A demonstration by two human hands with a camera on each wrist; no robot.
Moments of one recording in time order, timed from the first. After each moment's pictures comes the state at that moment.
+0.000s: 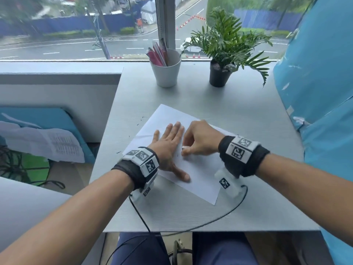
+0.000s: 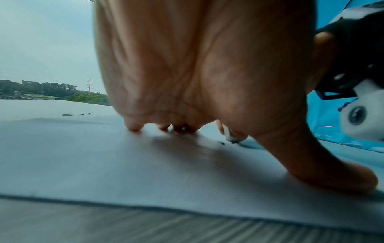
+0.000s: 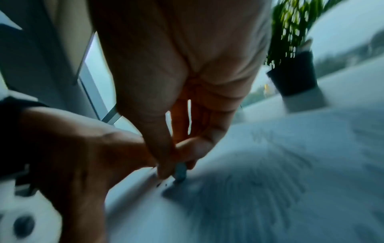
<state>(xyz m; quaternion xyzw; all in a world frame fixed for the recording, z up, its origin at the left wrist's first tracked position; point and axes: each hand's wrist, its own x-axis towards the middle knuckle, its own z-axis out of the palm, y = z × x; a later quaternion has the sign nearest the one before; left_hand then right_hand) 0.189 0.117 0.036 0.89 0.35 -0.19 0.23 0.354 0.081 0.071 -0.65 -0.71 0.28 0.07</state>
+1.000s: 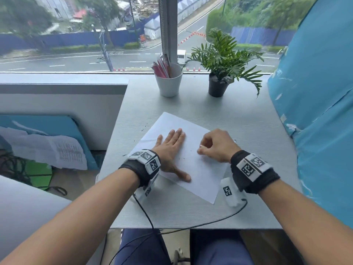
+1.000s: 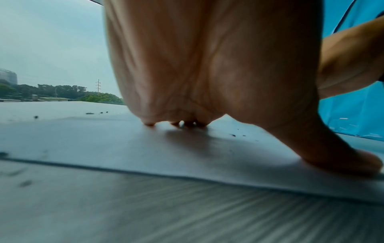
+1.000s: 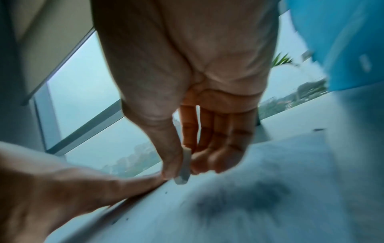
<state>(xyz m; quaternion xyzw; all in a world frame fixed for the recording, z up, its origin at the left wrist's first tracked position) 0.184 0.119 0.033 0.89 0.35 -0.18 0.22 0.375 0.044 0.065 -0.75 -0.59 0.26 0.15</state>
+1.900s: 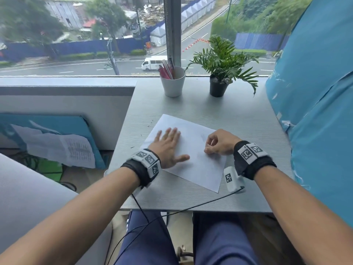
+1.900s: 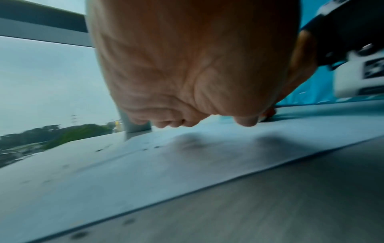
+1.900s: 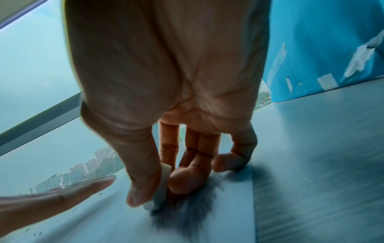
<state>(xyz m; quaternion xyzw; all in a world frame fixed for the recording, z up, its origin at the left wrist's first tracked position) 0.163 0.086 0.045 0.90 0.39 -0.16 0.09 0.395 0.033 0.056 -0.74 -0.59 0.32 0.08</state>
